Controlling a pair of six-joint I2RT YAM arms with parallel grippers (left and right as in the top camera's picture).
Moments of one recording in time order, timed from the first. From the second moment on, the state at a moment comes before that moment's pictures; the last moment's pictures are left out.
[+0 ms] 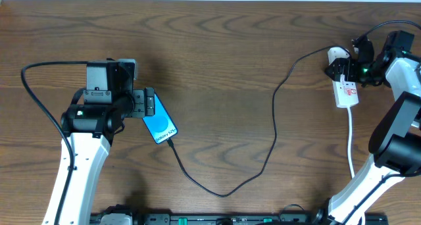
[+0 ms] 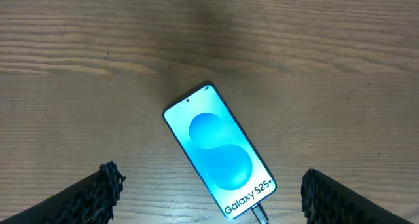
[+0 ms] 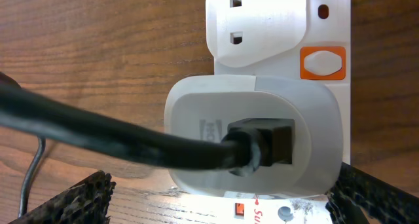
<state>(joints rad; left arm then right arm) -0.04 1.22 1.04 -0.80 0.07 -0.03 -0.40 2.12 1.56 -0.70 -0.45 -0.30</state>
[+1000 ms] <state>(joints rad) -0.04 1.22 1.04 -0.80 0.07 -0.03 -0.40 2.12 1.57 -0.73 -0.46 -0.27</state>
